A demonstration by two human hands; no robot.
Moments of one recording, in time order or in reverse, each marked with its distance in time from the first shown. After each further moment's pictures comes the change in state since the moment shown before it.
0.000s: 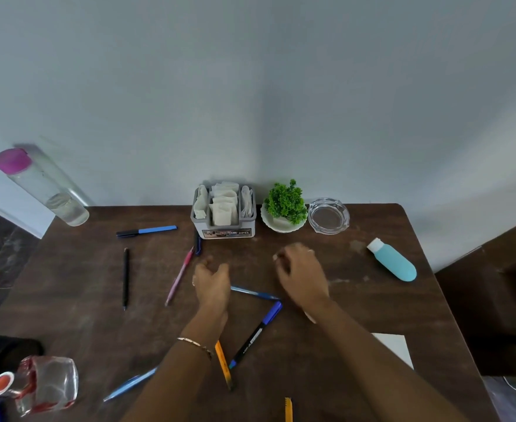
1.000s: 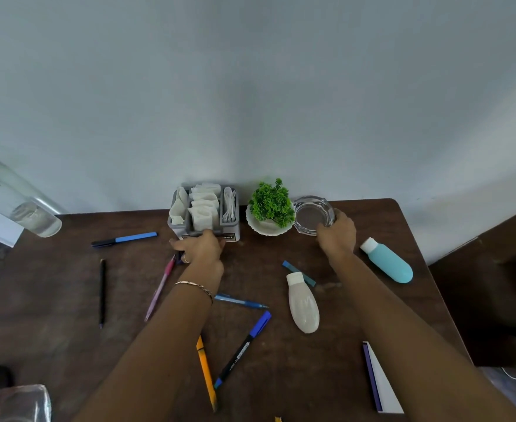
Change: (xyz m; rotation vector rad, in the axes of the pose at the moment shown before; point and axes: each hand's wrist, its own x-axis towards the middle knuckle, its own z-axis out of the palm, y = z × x) left_hand 0.069 0.049 0.064 -0.456 0.211 -0.139; right_hand 0.081 0.083 -0.034 0.277 0.159 0.733
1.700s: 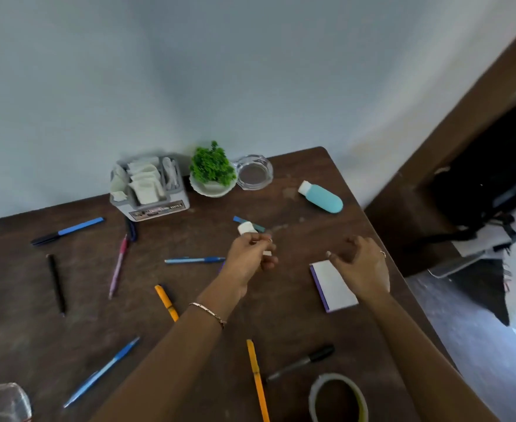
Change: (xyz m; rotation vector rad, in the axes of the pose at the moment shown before) left_hand -0.175 -0.059 -0.049 0.655 -0.907 -0.167; right_hand -0.164 0.124 -0.130 -0.350 0.107 0.086
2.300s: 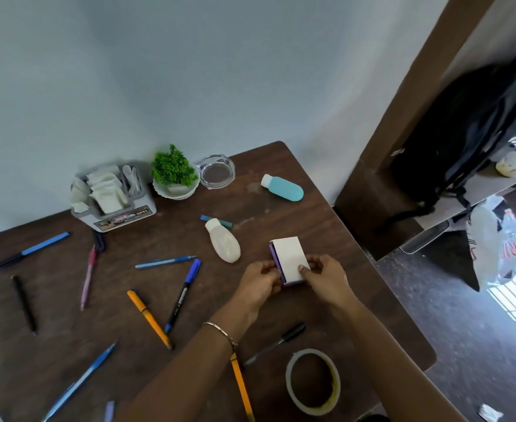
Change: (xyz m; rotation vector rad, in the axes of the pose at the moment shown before) left_hand -0.029 -0.066 0.060 0.207 -0.183 -0.076; right_hand -0.044 0.029 0.005 0.440 -0.221 0.156
